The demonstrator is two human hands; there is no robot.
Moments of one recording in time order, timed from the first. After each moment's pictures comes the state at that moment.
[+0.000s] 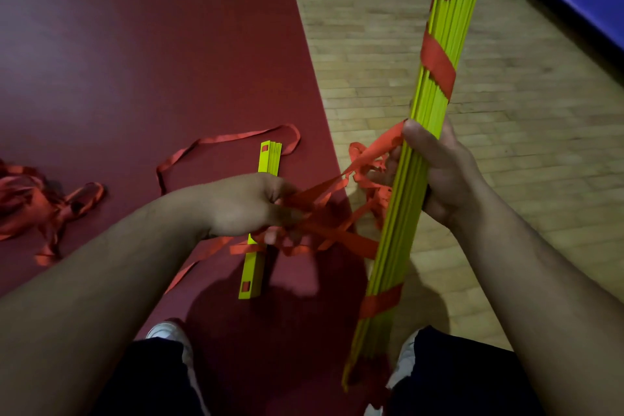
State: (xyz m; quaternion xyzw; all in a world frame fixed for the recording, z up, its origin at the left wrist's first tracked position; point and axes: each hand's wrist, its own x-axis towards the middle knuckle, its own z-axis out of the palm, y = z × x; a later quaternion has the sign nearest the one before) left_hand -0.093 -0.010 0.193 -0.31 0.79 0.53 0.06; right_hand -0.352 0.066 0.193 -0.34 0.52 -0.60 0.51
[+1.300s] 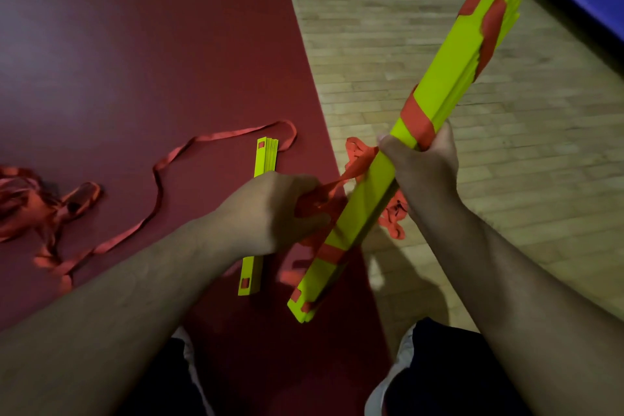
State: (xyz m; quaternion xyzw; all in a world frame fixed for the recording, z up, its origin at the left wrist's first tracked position) left_hand -0.112 0.014 0.172 -0.30 0.90 0.31 -0.11; right_hand -0.332 0.065 0.174 -0.29 0.69 -0.61 0.25
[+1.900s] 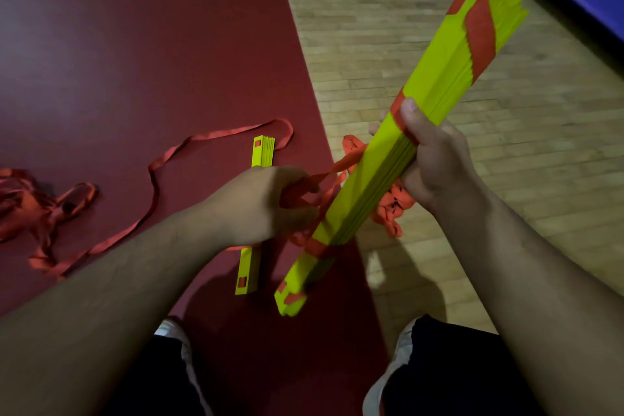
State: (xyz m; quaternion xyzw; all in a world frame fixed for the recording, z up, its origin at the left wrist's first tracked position) left_hand -0.112 0.007 0.176 -0.32 0.87 0.36 -0.10; right_hand -0.344 0.060 0.195 -0.23 0.54 -0.68 0.45
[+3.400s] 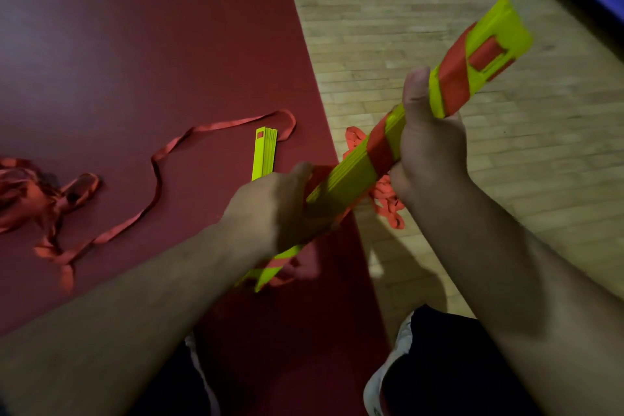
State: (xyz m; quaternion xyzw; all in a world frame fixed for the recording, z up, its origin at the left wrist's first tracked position) left_hand -0.126 0.035 0.161 -0.43 0.88 0.19 -0.02; right_hand -0.300 0.063 0.214 -0.16 0.58 -0.73 0.33
